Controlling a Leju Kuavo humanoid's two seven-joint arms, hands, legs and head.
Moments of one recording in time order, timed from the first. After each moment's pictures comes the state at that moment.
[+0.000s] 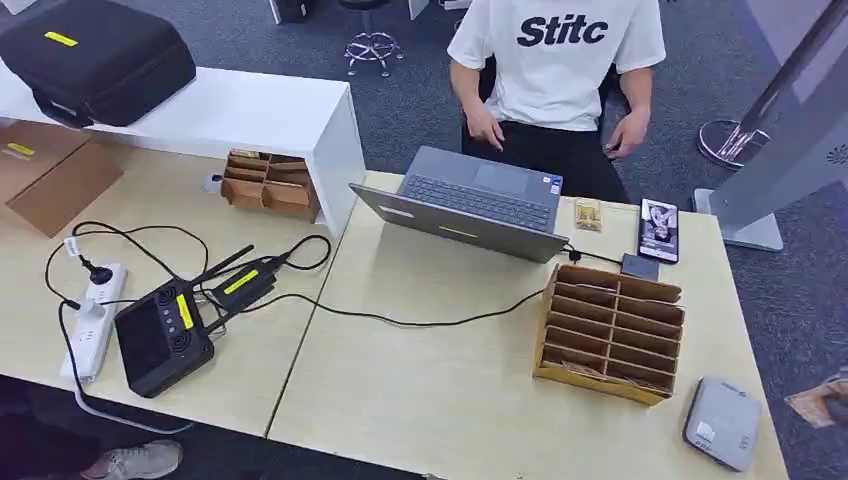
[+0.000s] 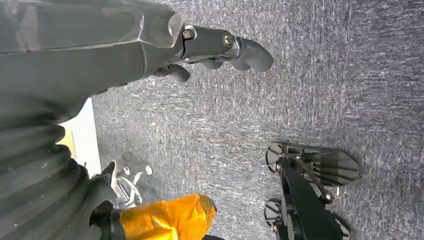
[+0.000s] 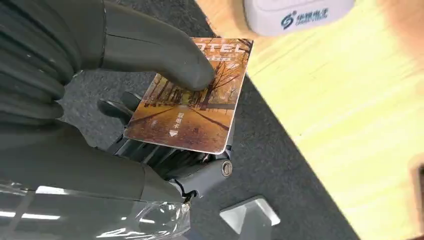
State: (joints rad) left arm 0.01 0.05 0.20 -0.20 -0.11 -0.08 0.09; right arm -0.34 -0.87 0.28 -0.86 0.22 0.53 -0.35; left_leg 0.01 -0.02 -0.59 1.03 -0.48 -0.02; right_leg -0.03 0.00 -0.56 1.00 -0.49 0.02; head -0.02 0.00
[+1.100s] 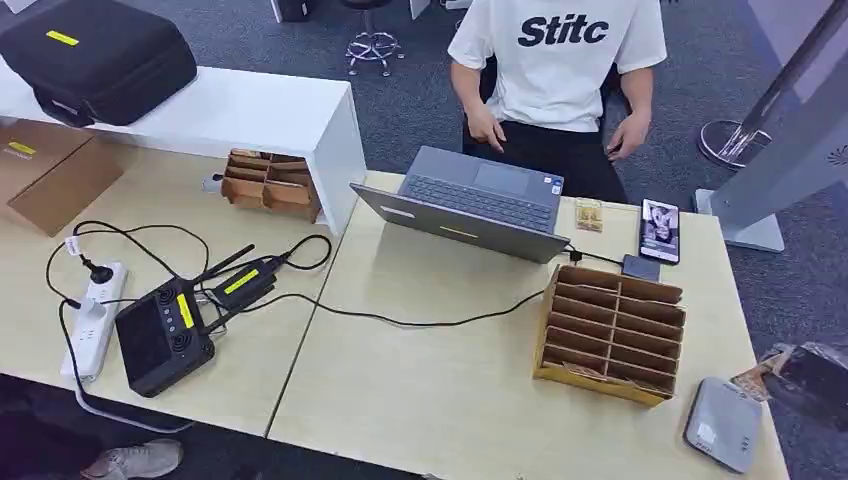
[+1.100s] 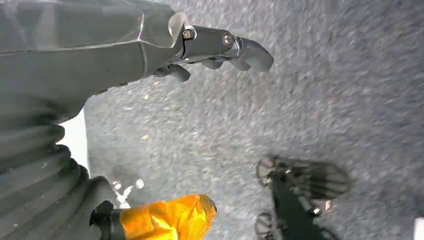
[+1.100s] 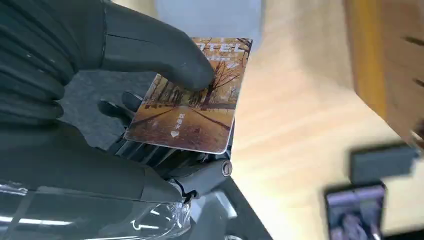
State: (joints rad) left arm 0.00 0.06 0.20 -0.20 -0.15 -0.03 0.03; right arm -0.39 -0.86 0.51 -1.00 0.12 0.38 -0.31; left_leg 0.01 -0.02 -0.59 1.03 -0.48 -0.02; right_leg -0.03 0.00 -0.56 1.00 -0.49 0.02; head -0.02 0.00
